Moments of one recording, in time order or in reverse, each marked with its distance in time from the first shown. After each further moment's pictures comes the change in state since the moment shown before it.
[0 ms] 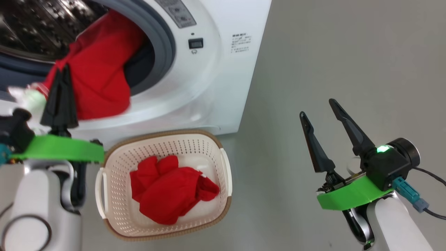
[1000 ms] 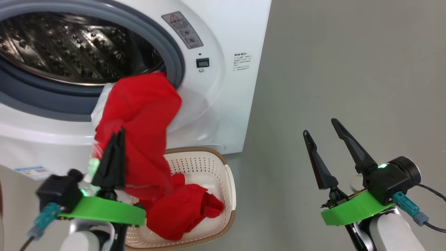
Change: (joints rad) left arm 0.344 -0.065 -0.106 -0.297 -0.049 0.037 0.091; right arm 0.081 -0.012 -0.007 0.002 0.009 0.000 0.000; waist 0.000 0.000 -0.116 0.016
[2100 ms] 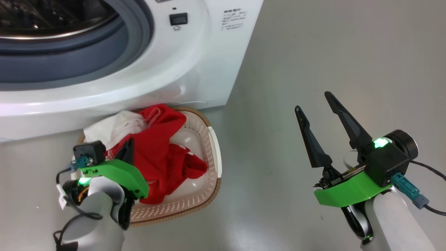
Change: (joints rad) left arm -0.461 -0.022 -0.108 1.005 -0.094 -0.030 -0.082; right arm -0.111 -0.002 0.036 -0.017 0.000 0.000 0.000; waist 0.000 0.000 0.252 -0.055
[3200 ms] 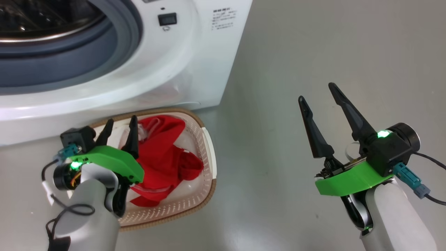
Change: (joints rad) left arm -0.028 0.016 0.029 -0.081 0.001 0.000 -0.009; right arm -0.042 0.016 -0.024 0.038 0.001 0.000 0.000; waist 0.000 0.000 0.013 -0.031
